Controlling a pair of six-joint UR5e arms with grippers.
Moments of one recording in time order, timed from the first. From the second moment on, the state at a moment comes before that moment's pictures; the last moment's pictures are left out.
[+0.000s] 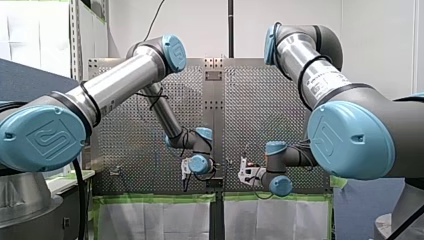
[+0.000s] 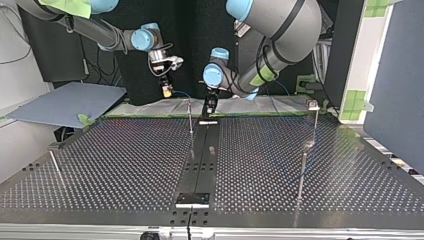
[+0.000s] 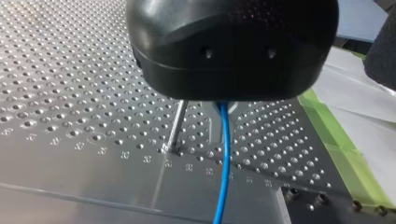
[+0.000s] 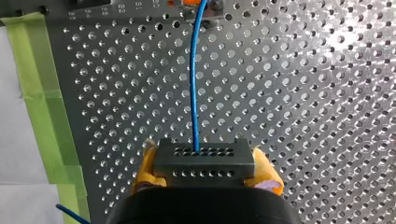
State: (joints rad) left arm -0.55 -2.54 -1.49 -2.50 -1.88 -1.69; right arm 2.00 -0.65 1.88 -1.20 1.40 1.70
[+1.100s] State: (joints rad) left arm -0.55 -2.54 -1.49 -2.49 -1.84 -1.68; right arm 1.92 -0.61 1.84 -1.16 1.37 1.74
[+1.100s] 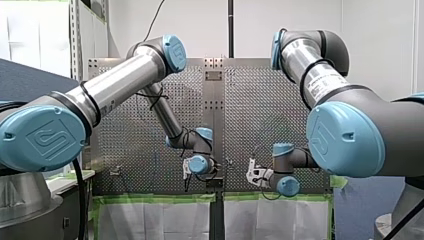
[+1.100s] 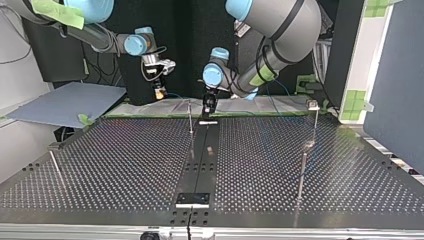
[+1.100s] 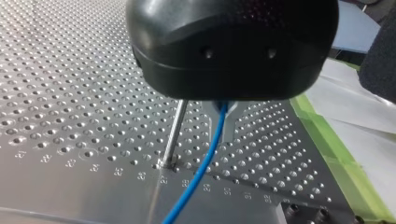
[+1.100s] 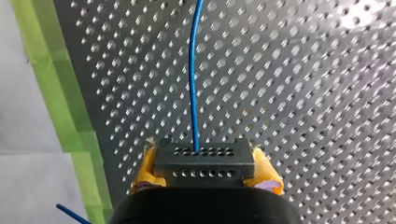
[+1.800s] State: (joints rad) left arm -0.57 -2.54 -1.49 -2.49 -1.85 -1.71; right arm 1.85 -0.60 1.77 -1.05 1.37 1.73
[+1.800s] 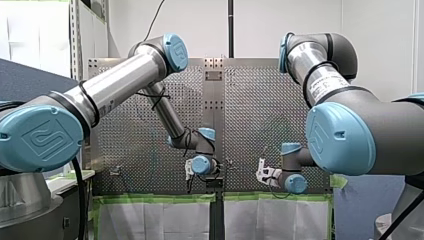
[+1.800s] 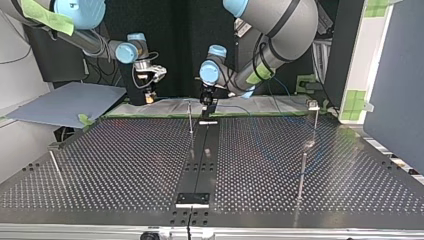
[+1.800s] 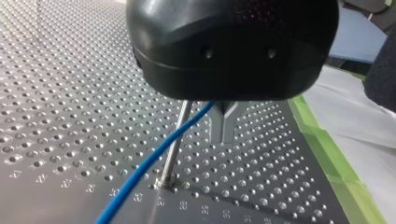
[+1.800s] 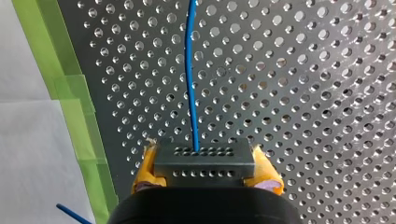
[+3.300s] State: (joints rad) left arm -0.50 -2.64 -1.30 -2.55 -1.74 -1.80; right arm 1.85 -0.60 1.65 -0.95 1.37 1.69
